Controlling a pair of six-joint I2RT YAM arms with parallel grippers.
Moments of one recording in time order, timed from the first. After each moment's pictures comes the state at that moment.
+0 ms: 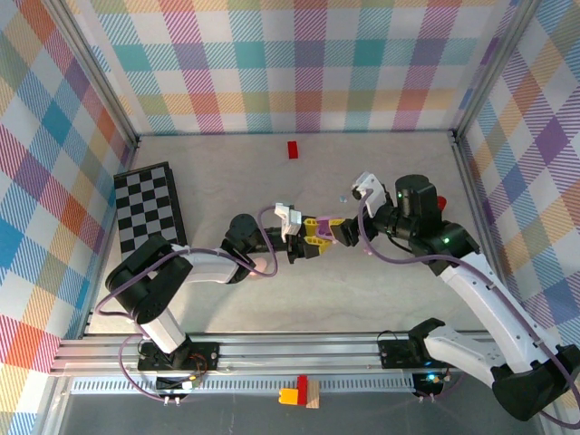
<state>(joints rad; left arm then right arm) -0.73 1.66 0.66 1.23 0.80 -0.21 0.50 0.98 1.03 -0.55 -0.33 -0.19</state>
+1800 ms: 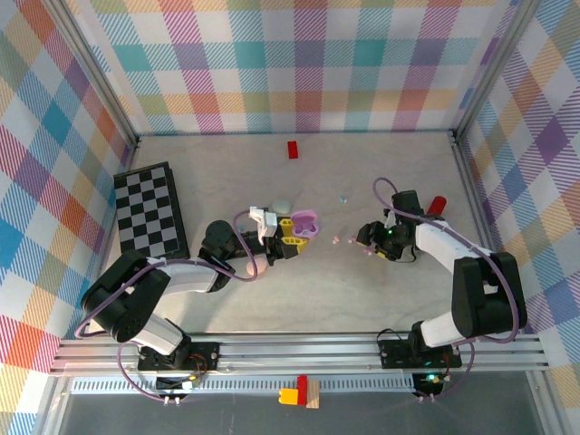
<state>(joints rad) -0.62 1.50 0.49 1.22 0.79 -0.20 0.16 1.45 0.78 -0.53 -0.38 0.57</state>
